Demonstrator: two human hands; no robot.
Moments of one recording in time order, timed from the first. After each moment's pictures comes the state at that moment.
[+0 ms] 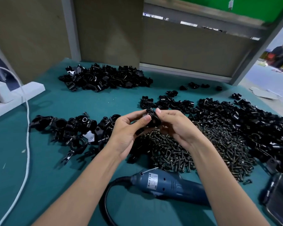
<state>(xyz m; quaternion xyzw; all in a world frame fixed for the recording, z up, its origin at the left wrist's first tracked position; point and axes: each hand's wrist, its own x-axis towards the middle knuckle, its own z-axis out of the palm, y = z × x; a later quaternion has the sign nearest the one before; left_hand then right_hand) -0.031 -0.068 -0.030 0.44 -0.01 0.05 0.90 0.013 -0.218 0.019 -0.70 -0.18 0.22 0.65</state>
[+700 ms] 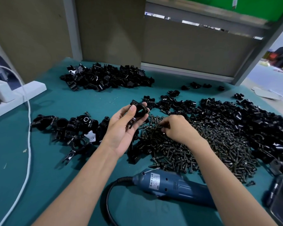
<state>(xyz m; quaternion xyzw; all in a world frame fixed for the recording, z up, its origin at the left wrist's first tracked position) -0.027 -0.054 -0.029 0.30 0.01 0.06 0.95 0.051 -0.227 -0.013 -0.97 -0.19 0.05 0.14</state>
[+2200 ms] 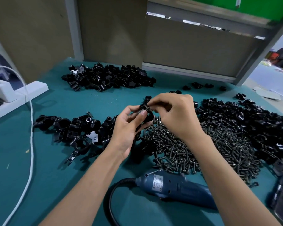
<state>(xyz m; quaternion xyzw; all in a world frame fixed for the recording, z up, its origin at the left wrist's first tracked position) -0.025 -0.064 -0.034 0.45 -0.01 0.11 0.88 0.013 -0.196 0.036 -0.82 -0.39 -0.26 0.33</state>
